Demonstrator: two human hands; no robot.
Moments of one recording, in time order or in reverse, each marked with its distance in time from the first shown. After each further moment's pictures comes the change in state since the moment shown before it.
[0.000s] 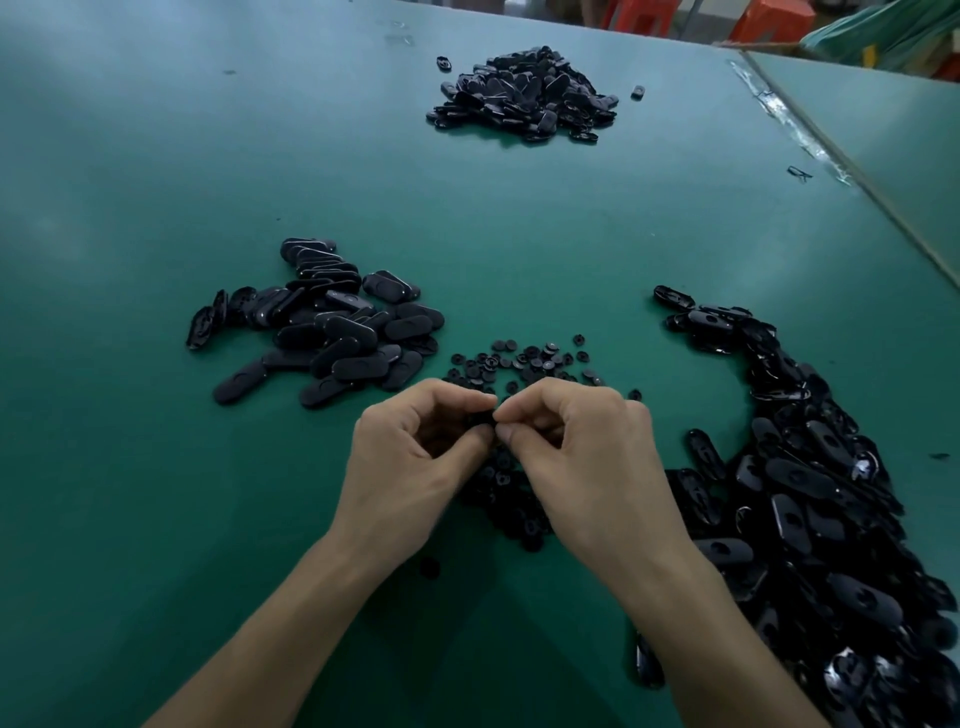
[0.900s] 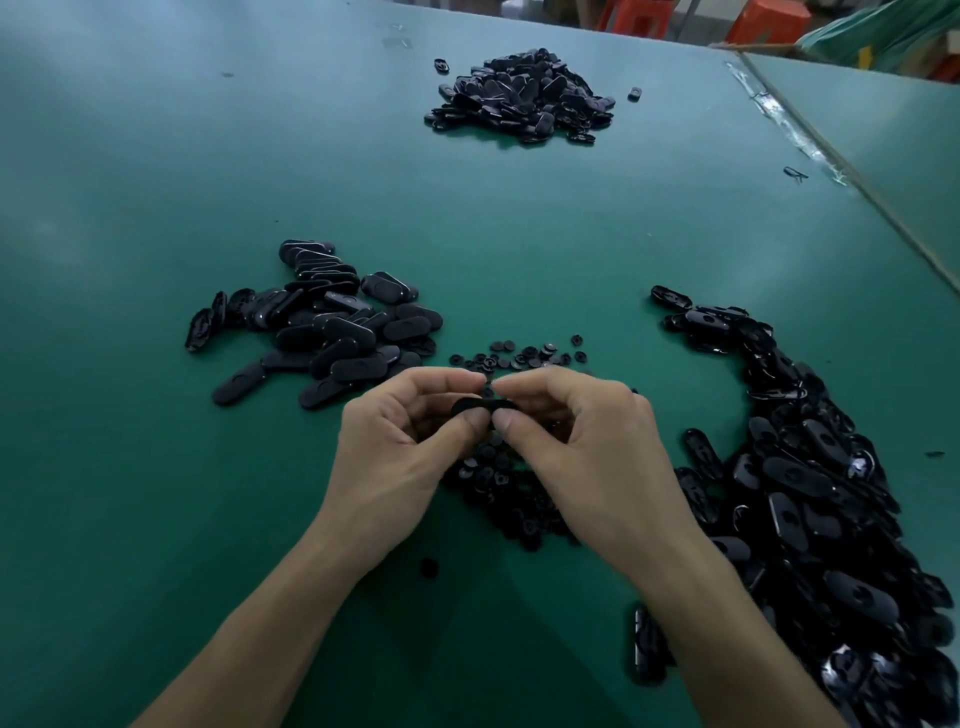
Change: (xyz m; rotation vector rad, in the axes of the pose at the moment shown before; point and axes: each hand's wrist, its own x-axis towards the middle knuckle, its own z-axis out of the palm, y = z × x) left_hand 0.004 0.002 -0.005 -0.209 0.008 -0.039; right_hand 0.003 0.002 -0.007 0.107 -0.036 -0.042
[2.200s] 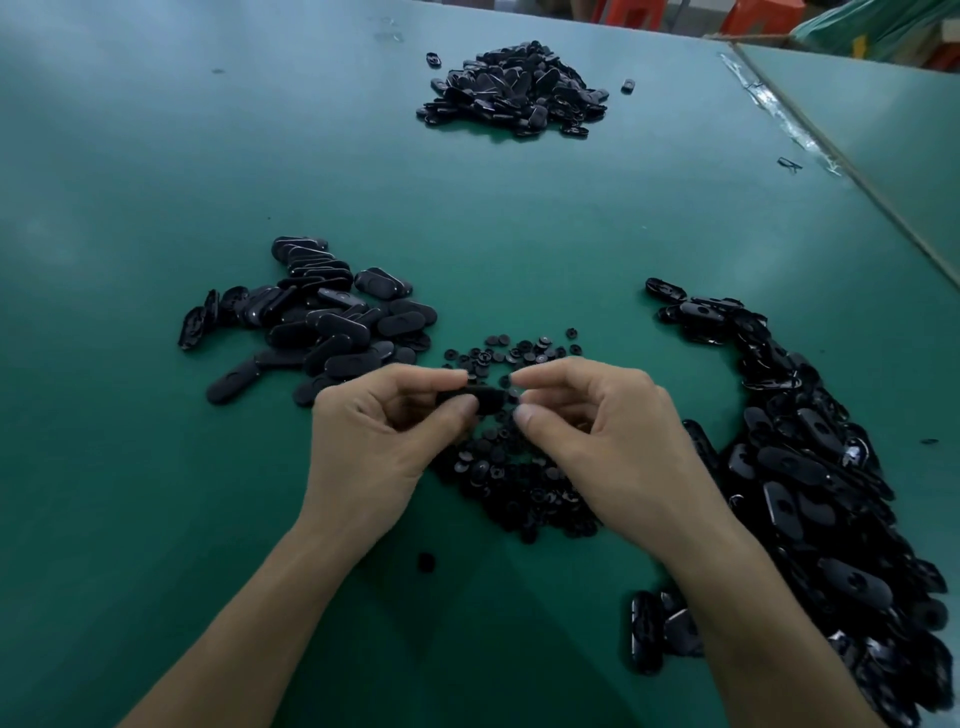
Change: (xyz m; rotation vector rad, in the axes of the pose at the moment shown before) left_hand 0.001 0.000 -0.004 0.130 0.111 0.125; right_hand 0.000 0.010 -0.016 0.001 -0.029 0.064
